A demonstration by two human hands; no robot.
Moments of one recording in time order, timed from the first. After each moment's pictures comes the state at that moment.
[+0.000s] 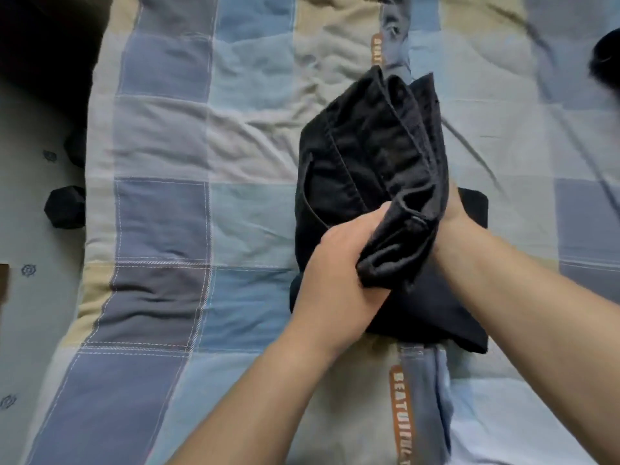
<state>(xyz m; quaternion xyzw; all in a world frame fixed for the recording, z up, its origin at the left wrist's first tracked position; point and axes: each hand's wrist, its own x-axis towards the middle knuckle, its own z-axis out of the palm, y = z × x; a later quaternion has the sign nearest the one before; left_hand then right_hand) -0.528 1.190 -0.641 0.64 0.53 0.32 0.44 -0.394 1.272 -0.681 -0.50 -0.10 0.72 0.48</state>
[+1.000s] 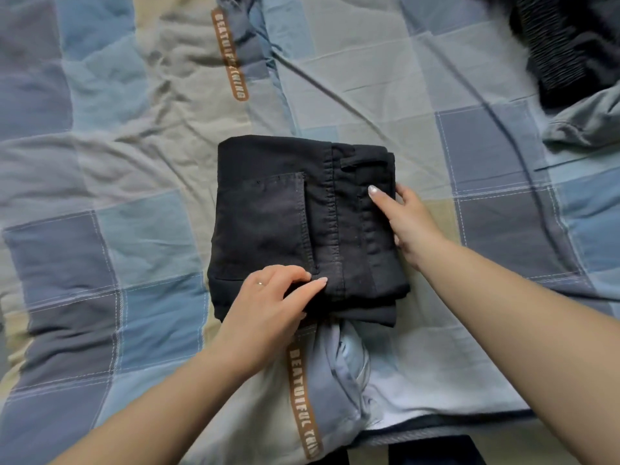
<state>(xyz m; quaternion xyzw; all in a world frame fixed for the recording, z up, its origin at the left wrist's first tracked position) -0.463 1.144 -0.705 0.90 0.39 -0.03 0.17 -0.227 1.182 -0.790 -0.67 -0.10 0.62 0.39</state>
